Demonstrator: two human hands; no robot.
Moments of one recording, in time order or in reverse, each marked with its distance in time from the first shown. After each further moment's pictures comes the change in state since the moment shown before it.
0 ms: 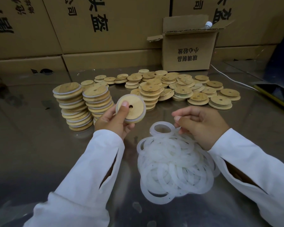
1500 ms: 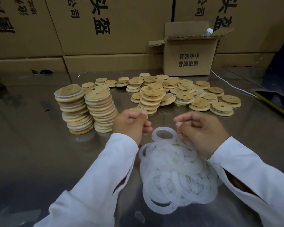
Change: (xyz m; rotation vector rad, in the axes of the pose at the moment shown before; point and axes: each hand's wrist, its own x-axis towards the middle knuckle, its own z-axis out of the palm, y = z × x) left_hand 0.007 -0.012 0.018 0.364 -0.152 0.104; right_hand 0.010 0.011 0.004 -0.051 0.023 -0.062
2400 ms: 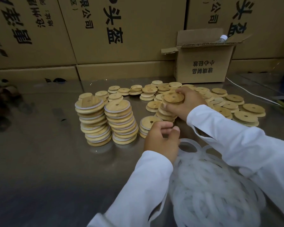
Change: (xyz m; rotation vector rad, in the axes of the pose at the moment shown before) left_hand -0.001 -0.009 0.007 0.063 -0.118 0.035; right_hand 0.126 -0.009 0.049 -0.608 0.132 -0.058
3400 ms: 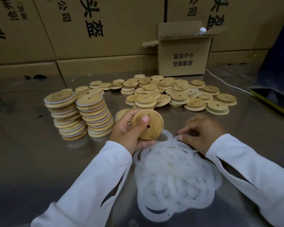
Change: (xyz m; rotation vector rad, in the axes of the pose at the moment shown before) left_hand -0.011 0.004 -0.014 -0.255 -0.226 0.004; right_hand -0.099 0.077 -0.055 -0.082 -0.167 -0.151
